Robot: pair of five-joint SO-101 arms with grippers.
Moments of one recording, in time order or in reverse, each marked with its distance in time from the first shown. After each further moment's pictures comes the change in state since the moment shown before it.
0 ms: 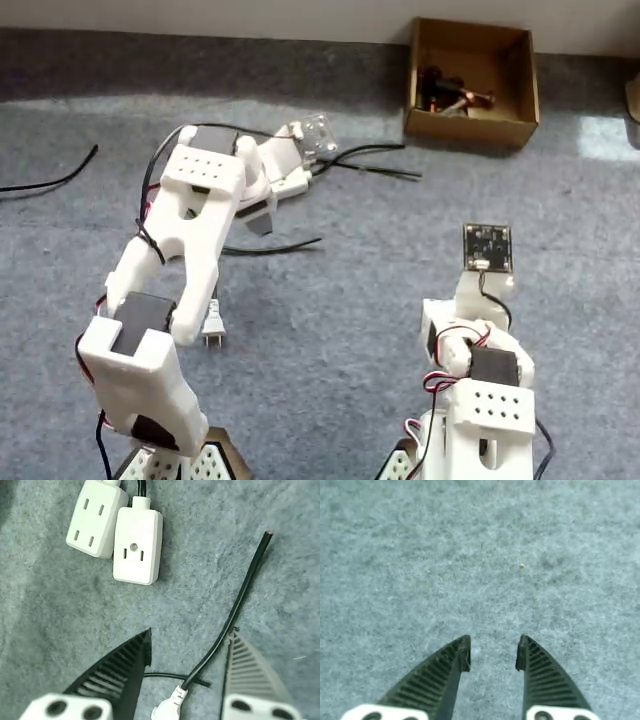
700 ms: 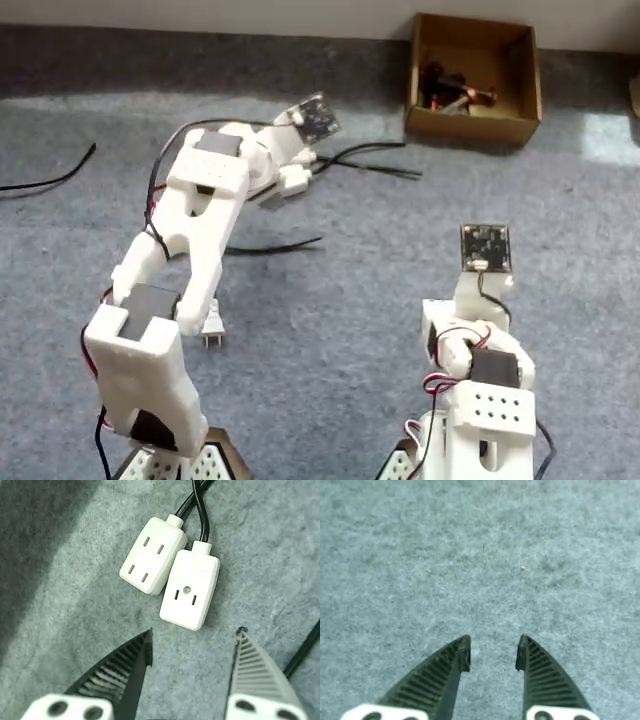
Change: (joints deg) left arm 0.0 4.8 -0.2 -15.7 8.3; right arm 0.0 0.0 0.0 0.0 1.7
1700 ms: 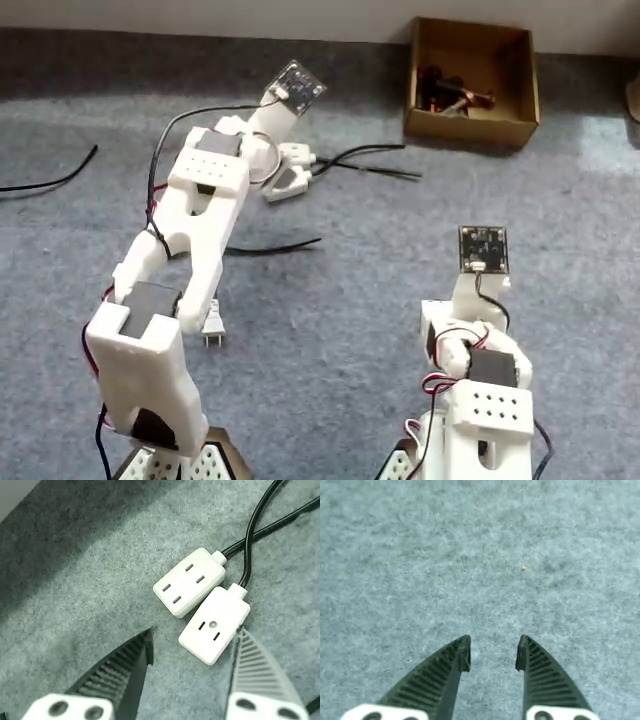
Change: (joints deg) left arm -0.2 0.2 0.0 -8.6 17.5; right arm 0.0 0.0 1.8 -2.3 0.0
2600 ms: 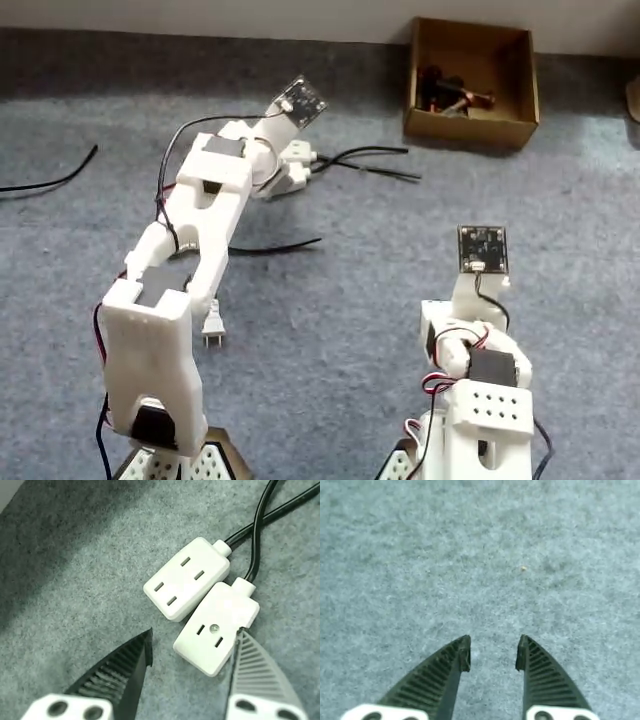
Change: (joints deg) left arm -1.1 10.2 -4.2 -3.8 -7.0; right arm 0.0 0.0 0.0 0.0 0.4
